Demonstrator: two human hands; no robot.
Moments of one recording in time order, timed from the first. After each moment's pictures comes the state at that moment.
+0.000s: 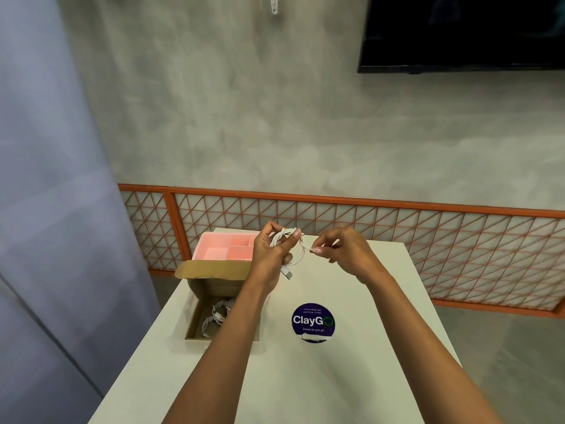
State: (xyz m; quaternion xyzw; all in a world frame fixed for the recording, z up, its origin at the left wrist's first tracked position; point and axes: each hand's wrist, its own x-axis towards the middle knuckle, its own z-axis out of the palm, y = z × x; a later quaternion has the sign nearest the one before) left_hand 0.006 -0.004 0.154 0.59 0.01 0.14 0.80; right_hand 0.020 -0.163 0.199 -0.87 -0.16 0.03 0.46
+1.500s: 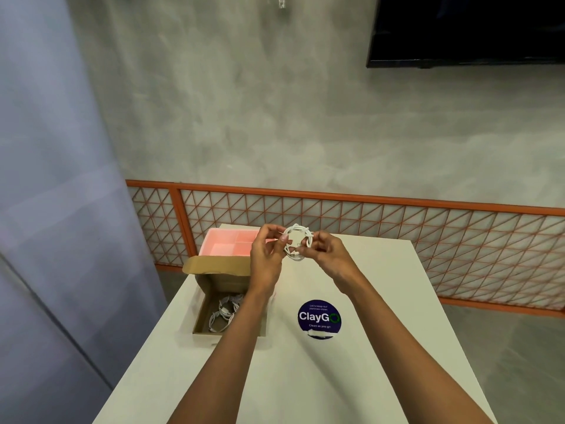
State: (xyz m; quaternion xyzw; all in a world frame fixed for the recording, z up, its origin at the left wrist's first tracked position) left_hand -0.002 0.010 0.132 0.67 0.03 0.27 0.69; right_hand 0.029 -0.122 0.154 -0.74 -0.11 0.10 0.66
